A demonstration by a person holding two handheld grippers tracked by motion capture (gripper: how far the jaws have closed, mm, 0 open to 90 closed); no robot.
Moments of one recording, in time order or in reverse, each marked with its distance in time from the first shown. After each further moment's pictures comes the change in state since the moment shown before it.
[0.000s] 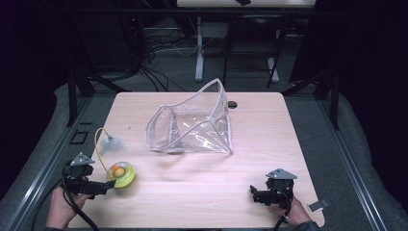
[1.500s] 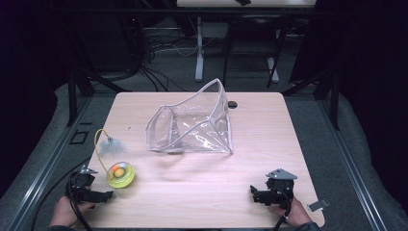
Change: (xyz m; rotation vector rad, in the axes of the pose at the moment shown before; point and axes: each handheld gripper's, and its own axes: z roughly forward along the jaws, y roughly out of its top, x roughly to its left) left arm 0.022 -0.050 0.052 0.191 0.088 -0.070; right arm 0.000 0.000 -0.001 -0.001 -0.003 0.001
